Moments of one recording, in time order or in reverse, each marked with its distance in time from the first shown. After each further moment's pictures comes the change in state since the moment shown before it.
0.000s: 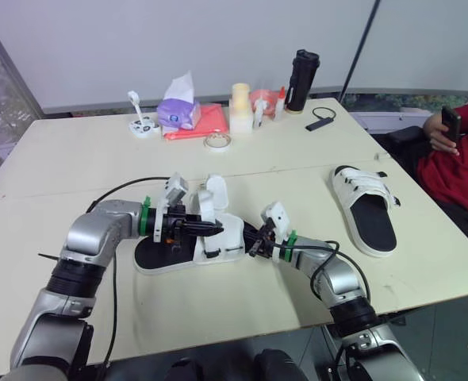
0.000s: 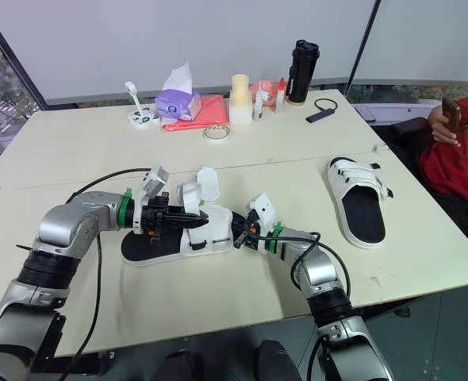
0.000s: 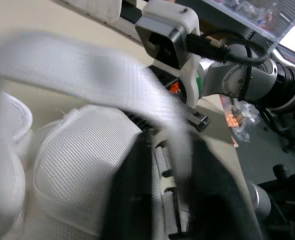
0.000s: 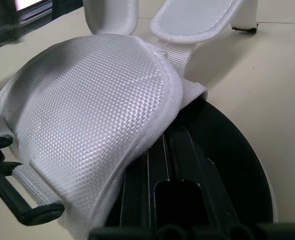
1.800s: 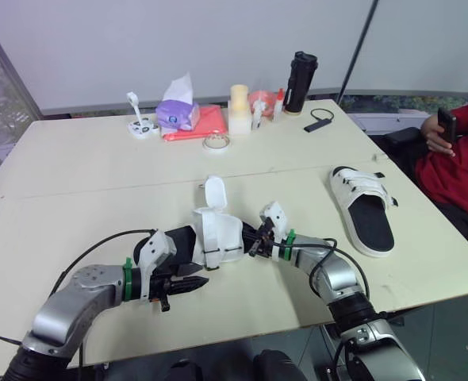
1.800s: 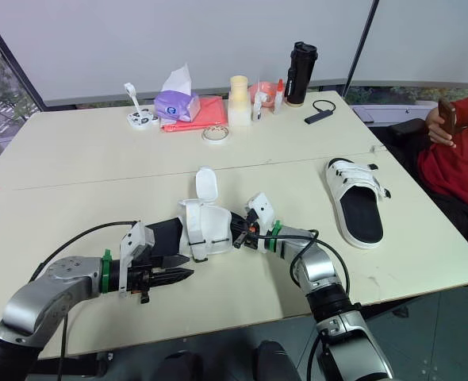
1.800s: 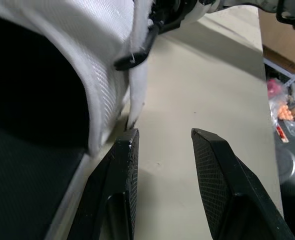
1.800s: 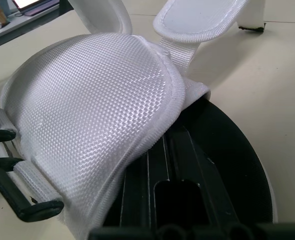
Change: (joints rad) left arm 0.521 0.060 0.083 -0.379 -0.028 -0.125 0.319; right arm -0.029 -0.004 0.007 0.055 -0.002 -0.024 0.039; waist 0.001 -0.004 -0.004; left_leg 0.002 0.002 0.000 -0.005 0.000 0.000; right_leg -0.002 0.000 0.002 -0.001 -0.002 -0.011
